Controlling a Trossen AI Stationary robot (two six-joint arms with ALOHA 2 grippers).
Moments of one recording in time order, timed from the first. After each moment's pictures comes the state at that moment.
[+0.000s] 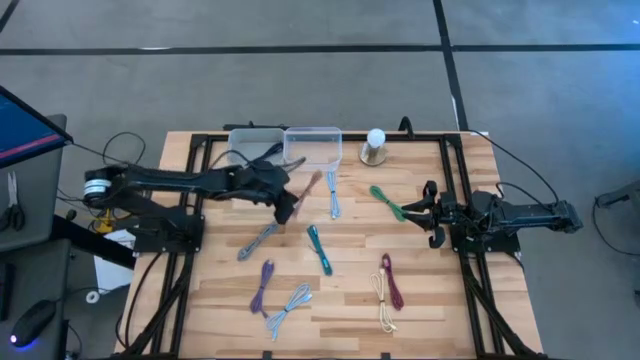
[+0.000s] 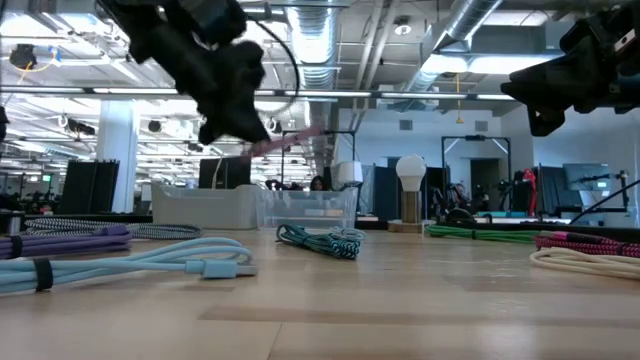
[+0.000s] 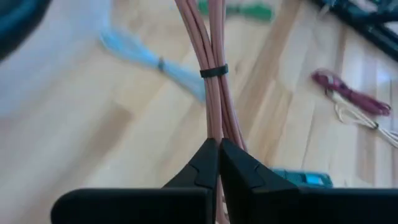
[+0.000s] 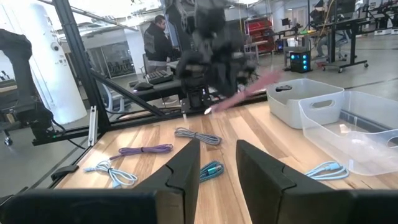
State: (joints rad) left arm 0.18 1.15 0.75 -0.13 0.01 -0.34; right arm 0.05 0.01 0.00 0.03 0.12 0.18
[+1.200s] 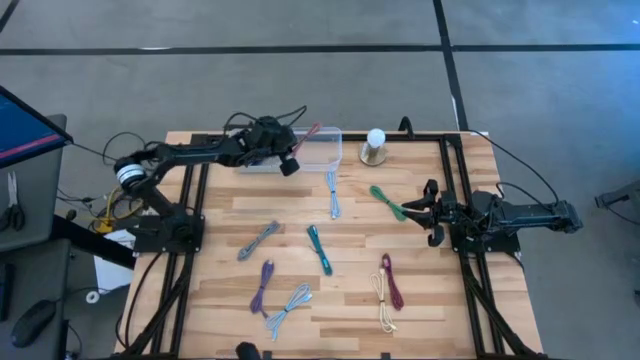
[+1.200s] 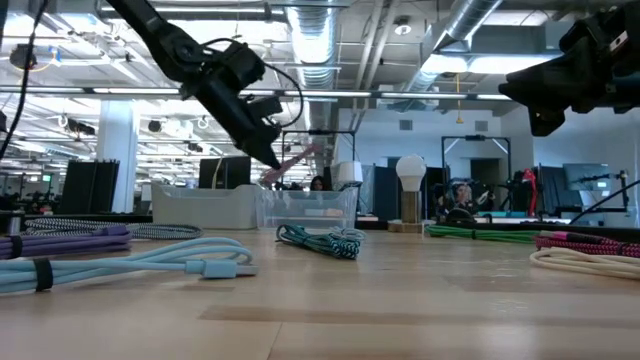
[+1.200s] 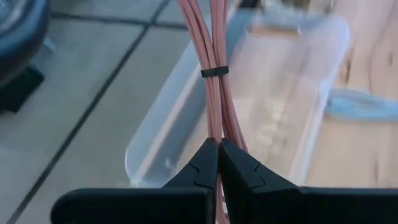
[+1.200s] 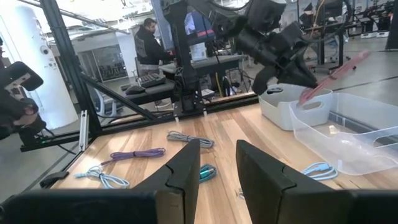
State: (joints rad) left arm 0.57 1.44 0.91 0.09 -0.12 0.39; right arm 0.04 0.01 0.00 0.04 0.16 0.18
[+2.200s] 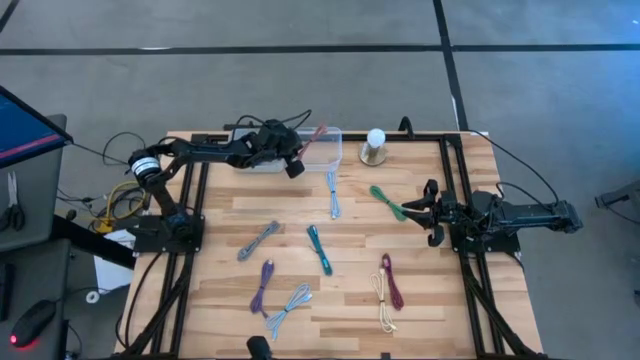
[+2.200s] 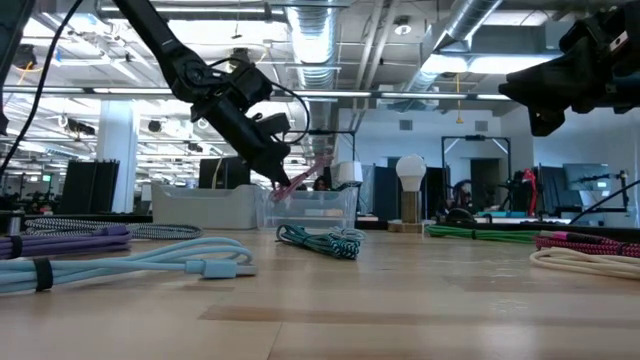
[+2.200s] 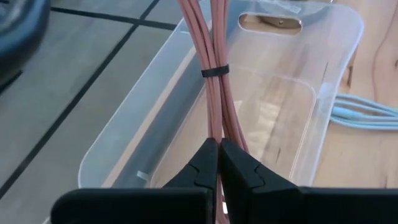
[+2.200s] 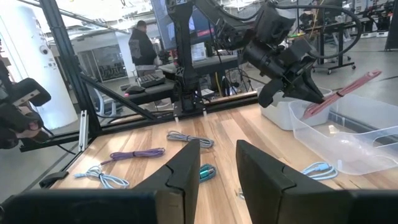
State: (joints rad) left arm 0.58 1.56 0.91 0.19 -0.07 0.33; right arm 0.04 0.01 0.00 0.04 0.16 0.18
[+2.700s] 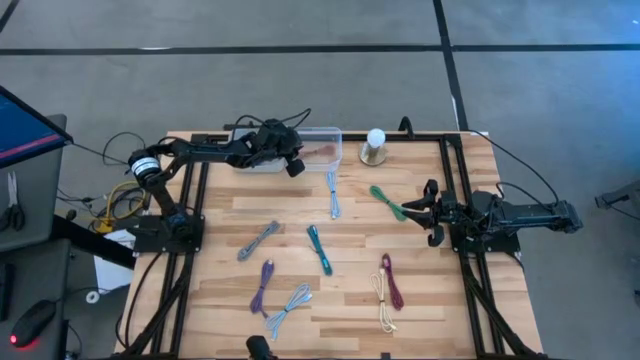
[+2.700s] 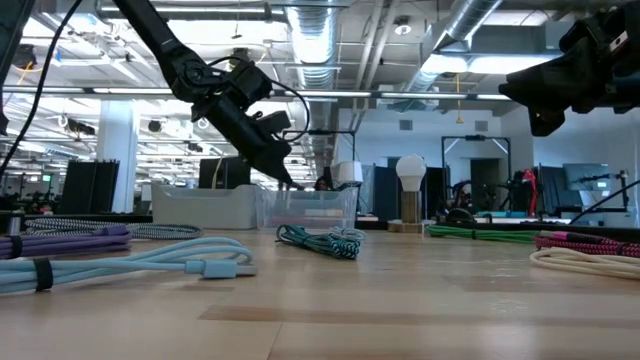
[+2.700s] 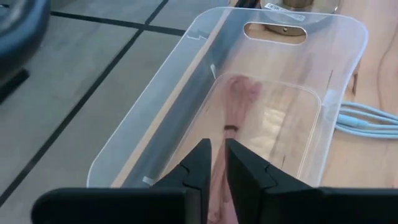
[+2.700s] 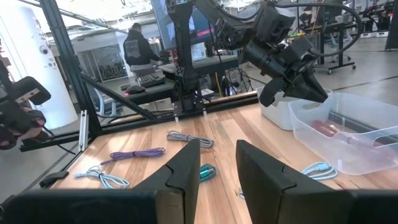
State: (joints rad) left arm 0.58 1.56 0.91 0.20 -0.08 0.33; right arm 0.04 0.01 0.00 0.04 0.16 0.18
